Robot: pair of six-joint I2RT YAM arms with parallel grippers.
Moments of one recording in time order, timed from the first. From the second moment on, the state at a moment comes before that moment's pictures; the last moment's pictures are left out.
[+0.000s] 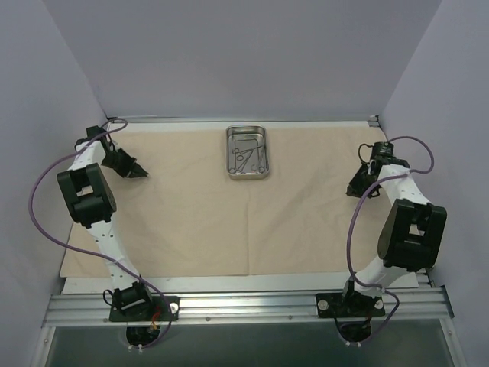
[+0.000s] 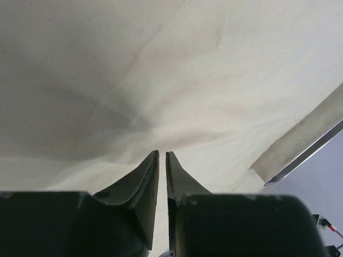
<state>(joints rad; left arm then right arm) 0.32 2.29 1.84 -0.87 0.47 -0.57 -0.25 1.60 1.10 -0.65 -0.09 0.44</state>
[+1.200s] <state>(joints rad) -0.28 2.48 2.37 -0.81 0.40 -0.47 0.08 1.66 1.31 -0.69 -0.08 0.43</state>
